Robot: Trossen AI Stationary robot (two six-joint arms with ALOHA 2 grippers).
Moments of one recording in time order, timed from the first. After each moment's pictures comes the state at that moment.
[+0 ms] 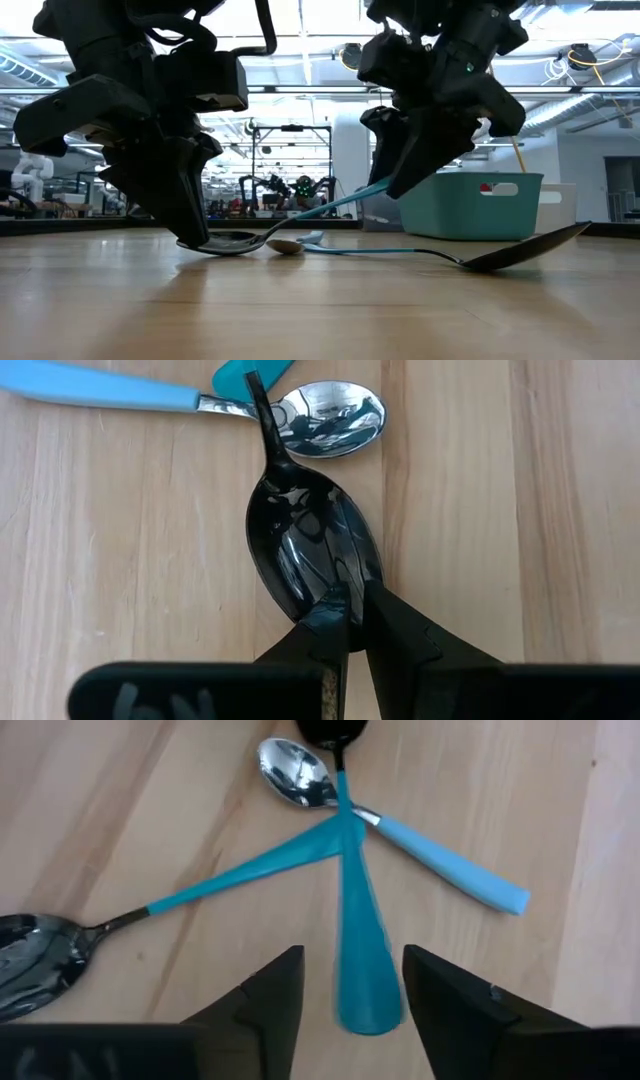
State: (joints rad) left arm -0.41 1.77 0.94 -0.29 -0.20 -0.34; right arm 0.15 1.68 0.97 -0.28 0.00 -0.20
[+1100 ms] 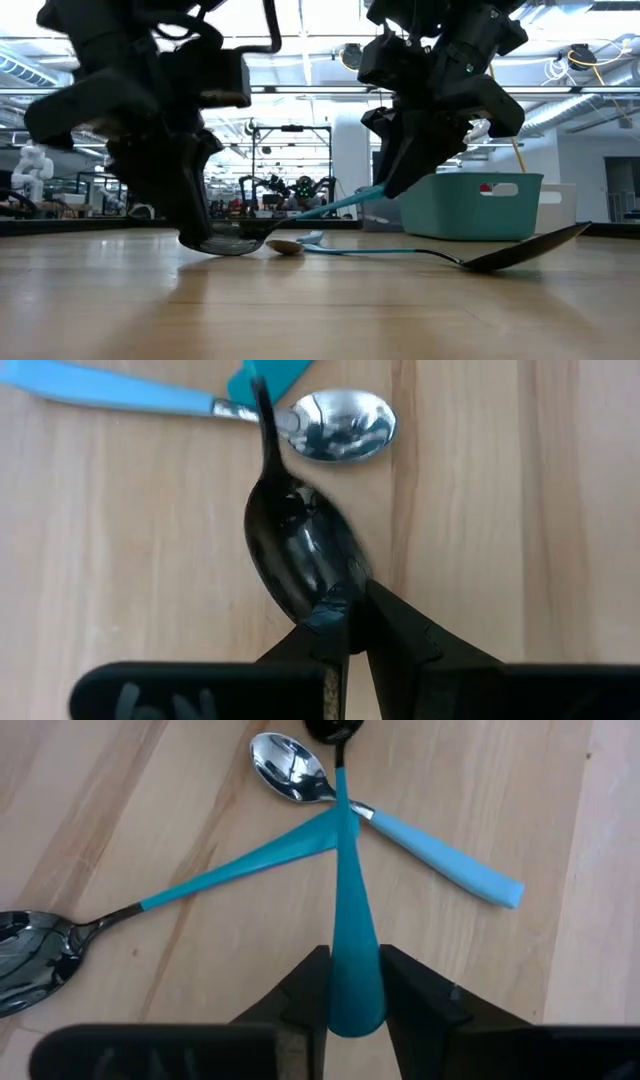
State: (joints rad) left arm -0.40 1.77 0.96 -0.33 -0.21 -0.36; right arm 0.15 1.68 0.97 -0.29 0.00 -0.20
